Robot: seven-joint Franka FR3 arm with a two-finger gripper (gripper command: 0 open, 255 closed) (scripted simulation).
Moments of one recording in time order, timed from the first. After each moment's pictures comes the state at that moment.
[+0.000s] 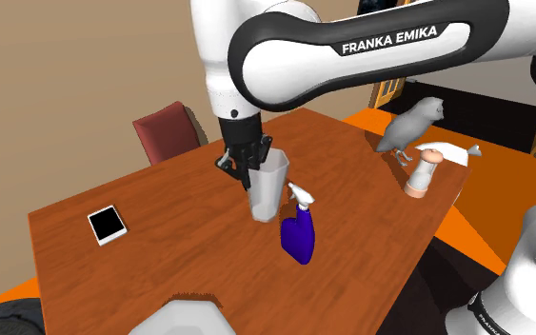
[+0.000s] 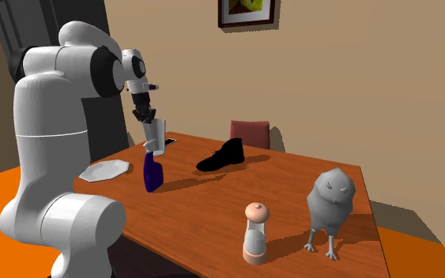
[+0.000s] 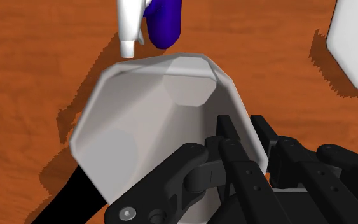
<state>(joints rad) 0.44 0.17 0.24 -1.61 -0.14 1.71 0.56</state>
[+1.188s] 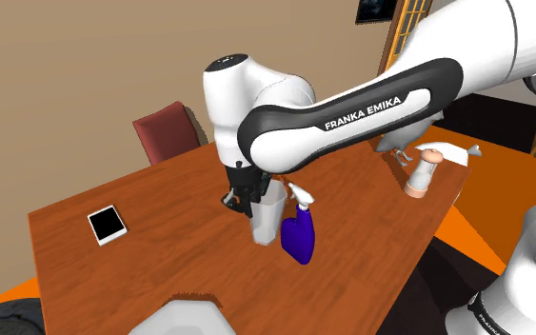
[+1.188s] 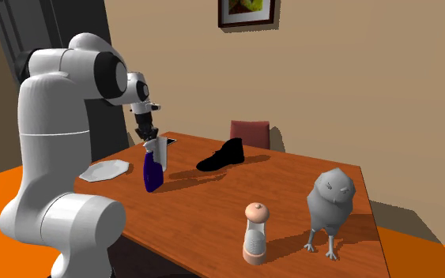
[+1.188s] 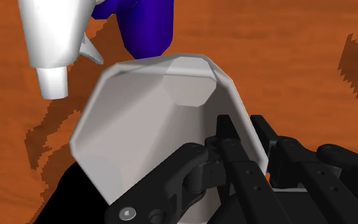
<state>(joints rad) 0.43 0.20 0.23 -1.81 -0.15 1.94 0.59</state>
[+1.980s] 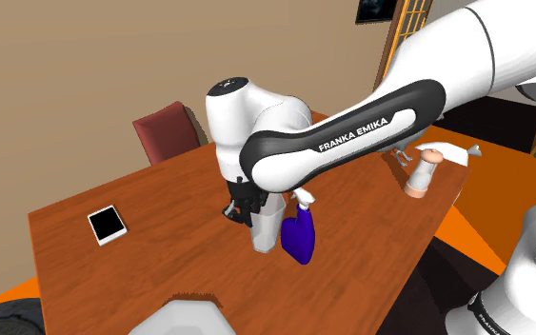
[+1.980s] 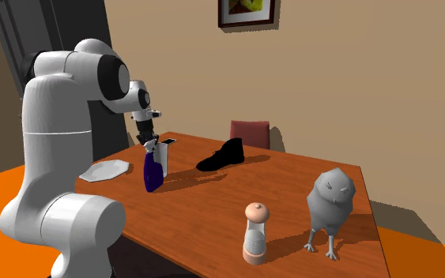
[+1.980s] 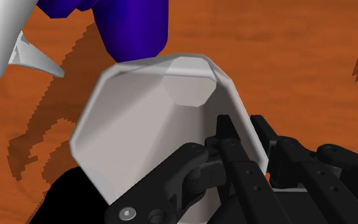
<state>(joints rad) 0.43 0.23 0.23 -1.86 -0.16 2.02 0.61</state>
